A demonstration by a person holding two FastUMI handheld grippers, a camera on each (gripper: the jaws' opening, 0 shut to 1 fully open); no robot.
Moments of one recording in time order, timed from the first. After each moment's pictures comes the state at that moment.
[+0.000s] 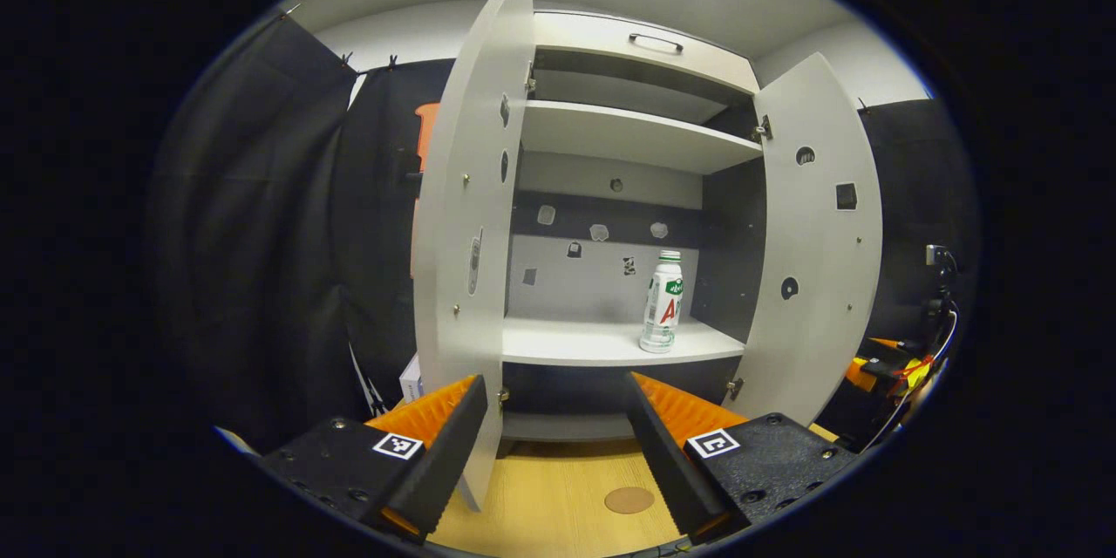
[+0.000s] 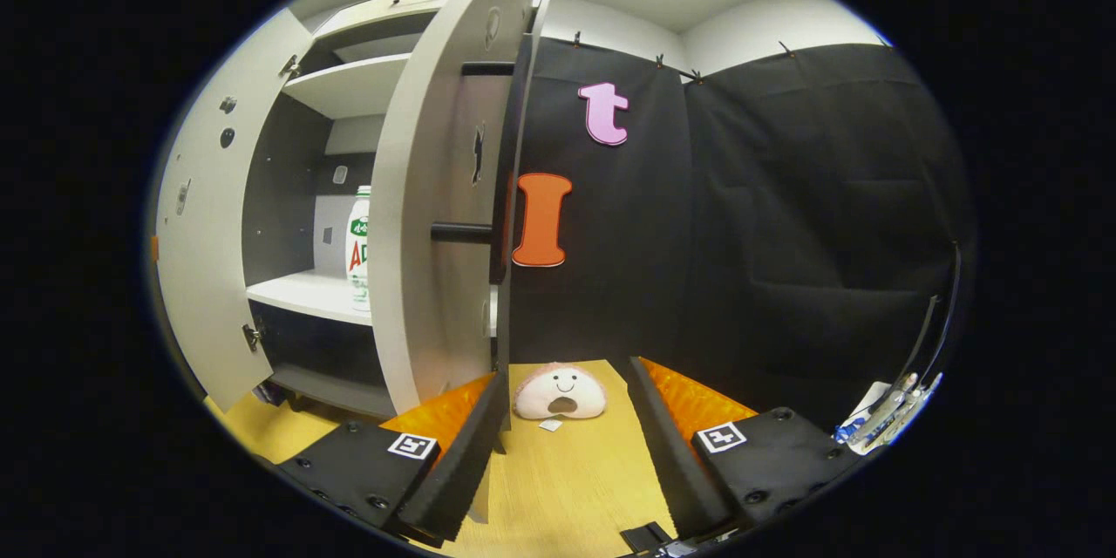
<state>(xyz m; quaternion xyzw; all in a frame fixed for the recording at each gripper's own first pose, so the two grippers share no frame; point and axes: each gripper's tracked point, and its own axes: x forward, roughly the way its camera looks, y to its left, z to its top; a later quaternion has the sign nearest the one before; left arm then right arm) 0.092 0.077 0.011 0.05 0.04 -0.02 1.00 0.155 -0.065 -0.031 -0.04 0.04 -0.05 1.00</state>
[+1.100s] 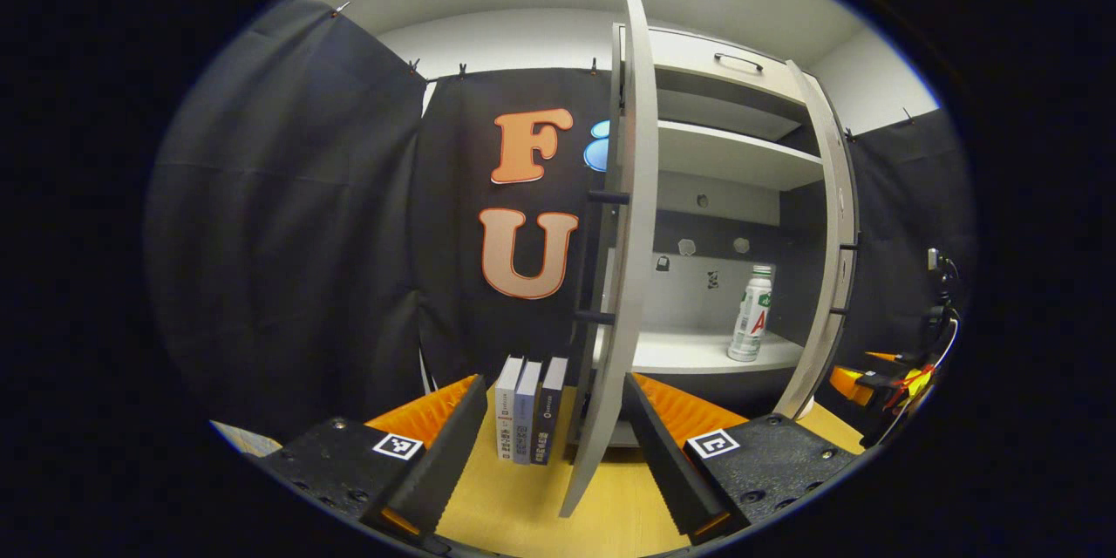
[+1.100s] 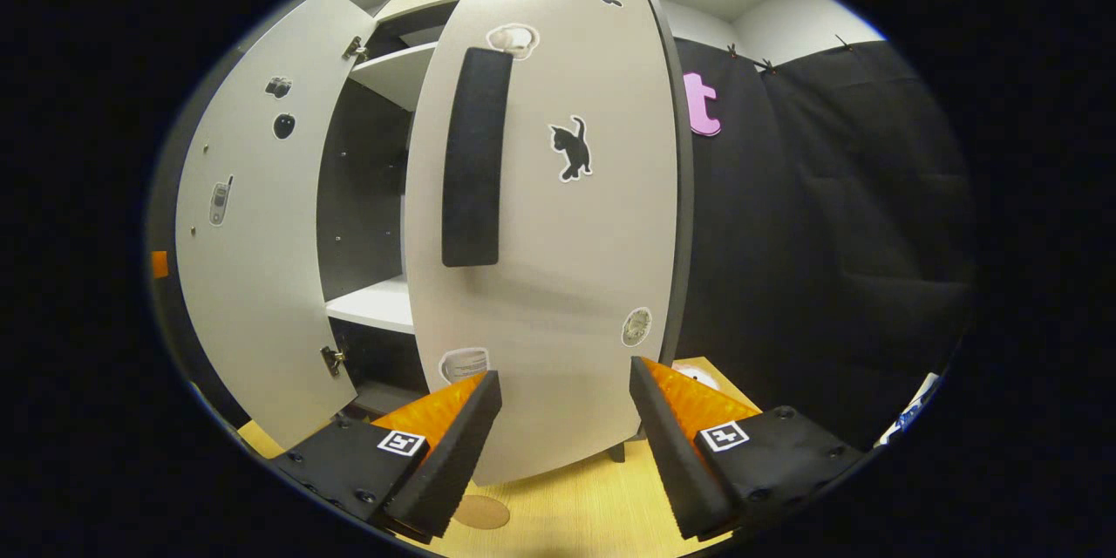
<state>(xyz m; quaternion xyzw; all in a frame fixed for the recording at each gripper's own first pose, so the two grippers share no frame) 0.073 0.201 0.030 0.06 0.02 0.09 0.99 0.191 0.096 -0.038 -0.01 0.05 0.06 1.00</state>
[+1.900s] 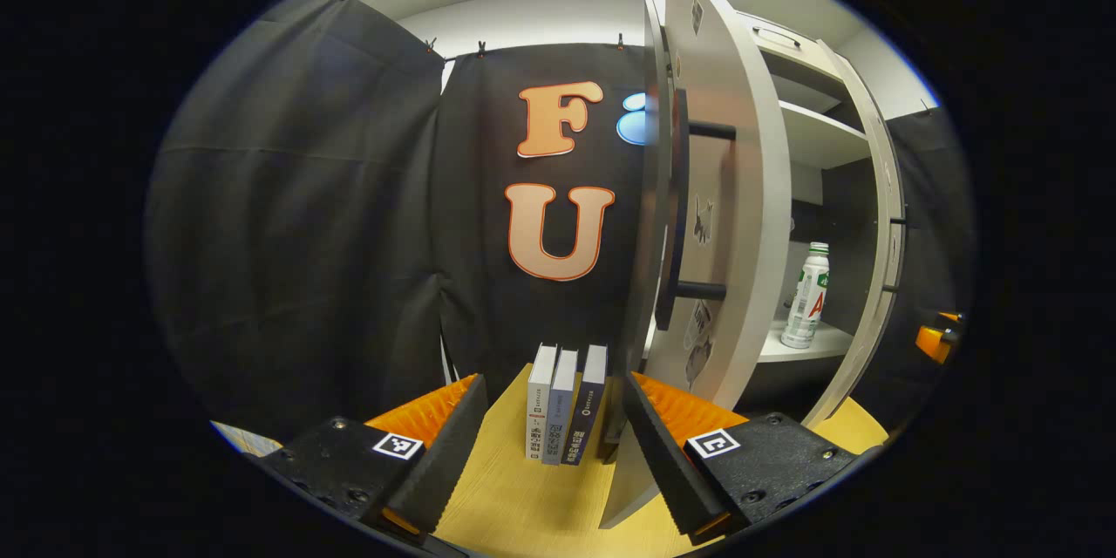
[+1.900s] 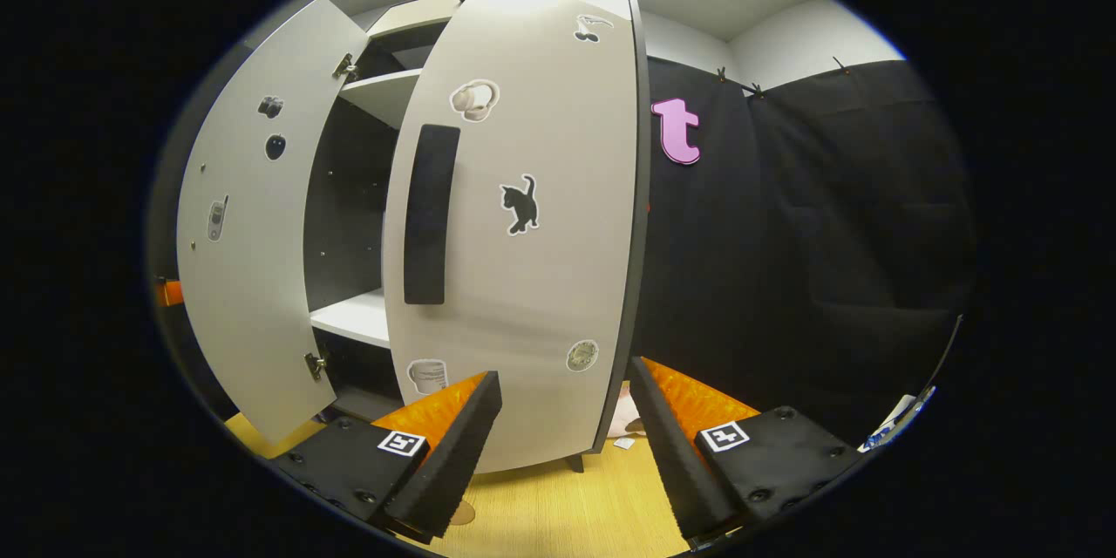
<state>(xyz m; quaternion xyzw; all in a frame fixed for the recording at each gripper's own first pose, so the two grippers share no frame) 0.123 0.250 -0.004 0.05 0.06 0.11 0.99 0.165 0.045 0.007 -0.03 0.02 0.02 1.00</state>
